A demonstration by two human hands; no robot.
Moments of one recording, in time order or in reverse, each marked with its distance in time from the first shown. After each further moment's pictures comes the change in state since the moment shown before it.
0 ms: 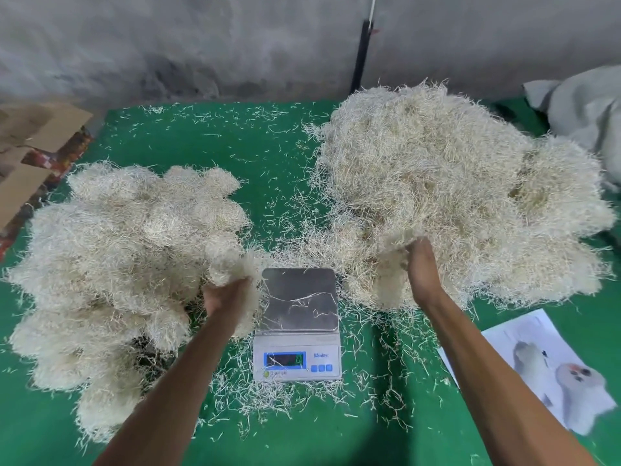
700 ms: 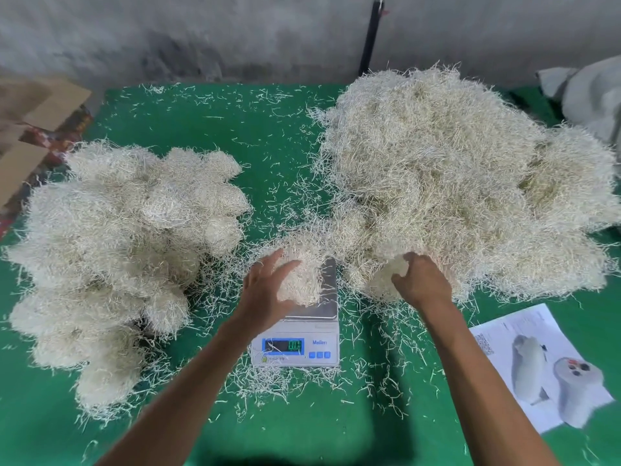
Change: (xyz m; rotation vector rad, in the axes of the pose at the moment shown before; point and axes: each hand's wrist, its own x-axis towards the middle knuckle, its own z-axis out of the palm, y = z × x) left_hand -0.041 -0.020 0.028 0.750 -0.333 0.980; right_hand -0.026 0.007 -0.008 -0.965 -0.113 -0.005
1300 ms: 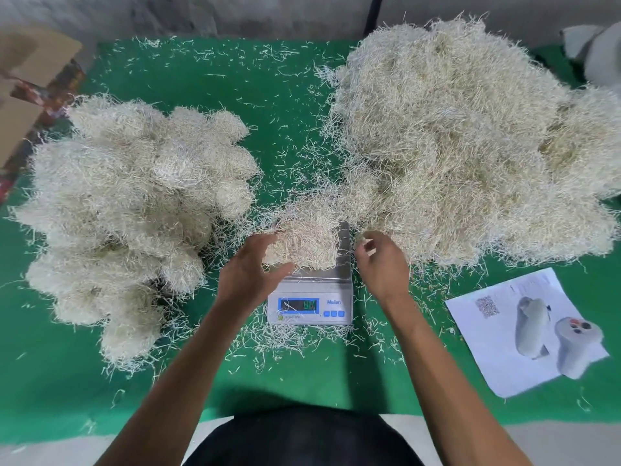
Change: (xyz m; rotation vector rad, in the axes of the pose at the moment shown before) left_hand -0.053 -0.016 -0.039 -0.077 0.174 -0.093; right_hand -0.061 -0.068 0.068 0.379 0.203 -0.193
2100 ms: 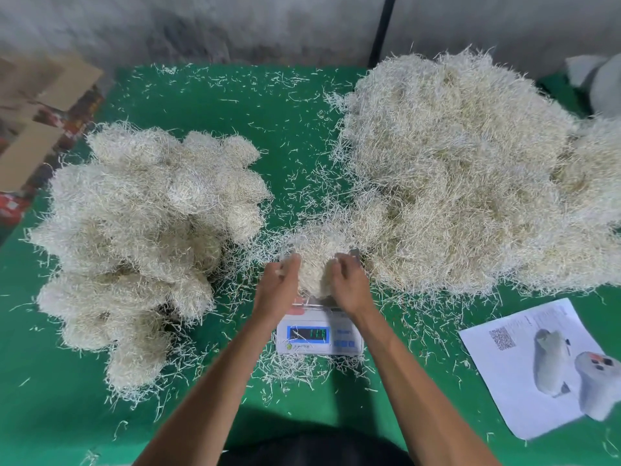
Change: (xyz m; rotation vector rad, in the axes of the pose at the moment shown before) left_hand 0.032 0.030 0.017 -0.587 -0.184 -0.571; right_hand 0.012 -0.046 0.057 0.402 -0.236 0.046
